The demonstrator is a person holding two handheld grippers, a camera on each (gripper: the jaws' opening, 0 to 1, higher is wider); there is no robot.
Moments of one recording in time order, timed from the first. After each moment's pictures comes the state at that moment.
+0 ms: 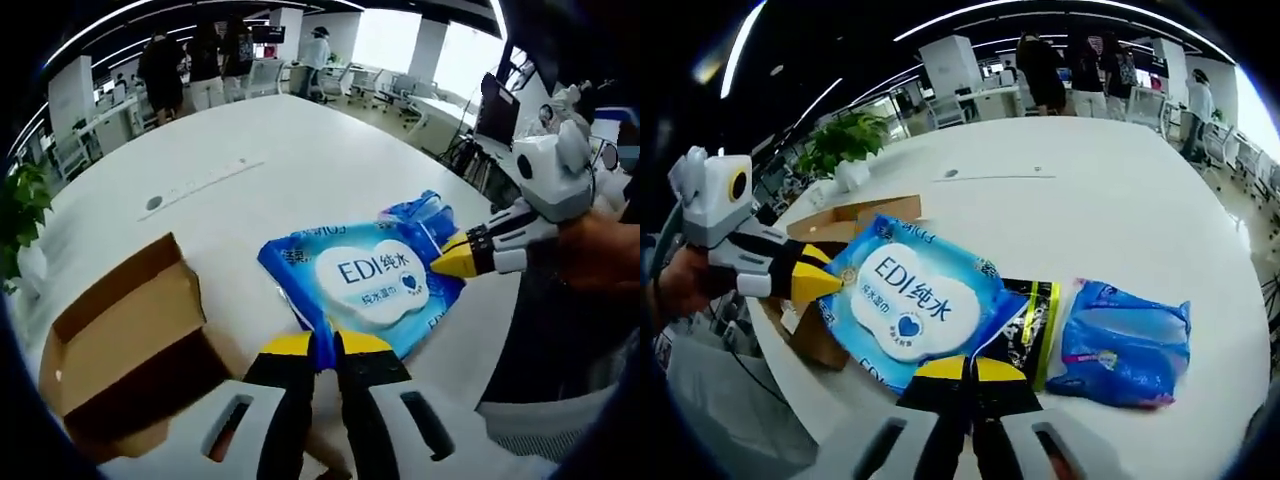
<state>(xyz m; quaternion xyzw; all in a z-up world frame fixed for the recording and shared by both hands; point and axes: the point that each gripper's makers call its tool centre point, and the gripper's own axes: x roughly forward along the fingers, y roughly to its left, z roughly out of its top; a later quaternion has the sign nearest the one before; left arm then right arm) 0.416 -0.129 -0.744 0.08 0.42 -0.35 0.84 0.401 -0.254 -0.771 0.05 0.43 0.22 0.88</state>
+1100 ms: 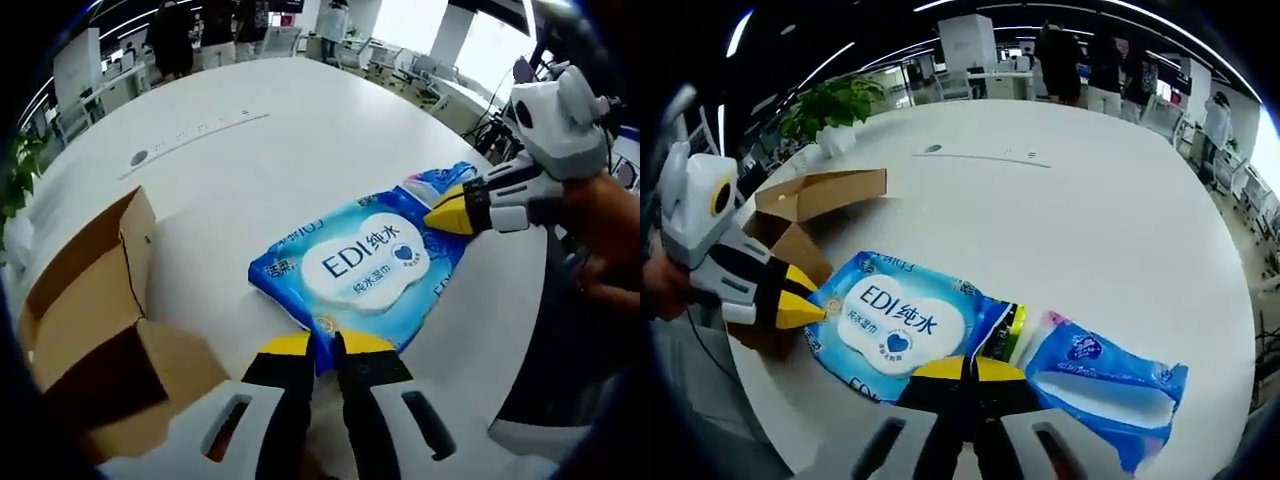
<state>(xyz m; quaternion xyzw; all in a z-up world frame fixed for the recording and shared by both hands) 0.421 -0.143 -0.806 0.07 0.48 -0.31 0.82 0.448 -0.276 -0.810 -0.03 0.45 0.22 0.86</state>
